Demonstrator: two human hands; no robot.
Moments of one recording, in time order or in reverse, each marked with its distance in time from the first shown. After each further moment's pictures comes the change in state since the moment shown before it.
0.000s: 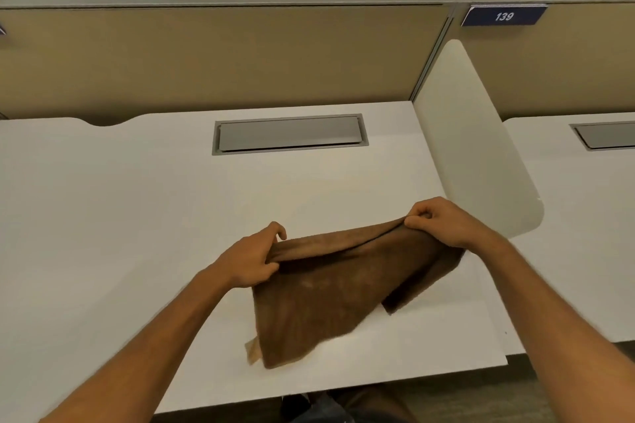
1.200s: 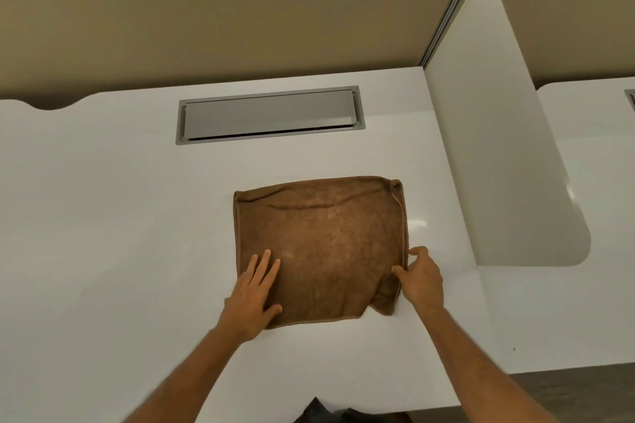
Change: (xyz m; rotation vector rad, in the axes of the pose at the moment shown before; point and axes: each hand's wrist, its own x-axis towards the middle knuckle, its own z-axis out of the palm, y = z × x) left_hand 0.066 -0.036 0.147 0.067 -0.046 -0.196; right_hand 0.081 0.146 0.143 0.163 0.297 0.508
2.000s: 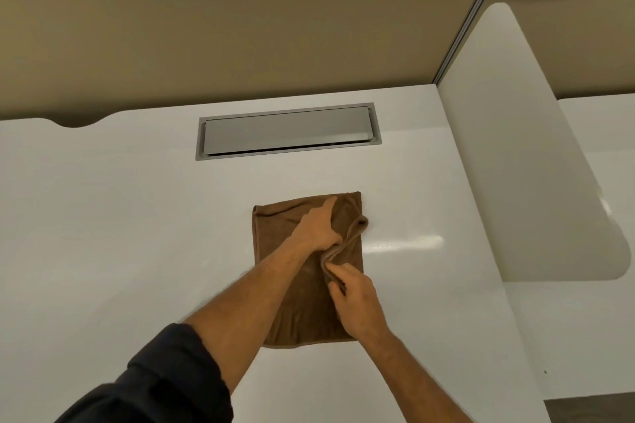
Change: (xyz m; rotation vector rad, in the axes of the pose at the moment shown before) left_hand 0.133 0.101 -0.120 -0.321 -0.015 -0.012; right_hand -0.095 -0.111 0.078 0.168 -0.223 -0.395
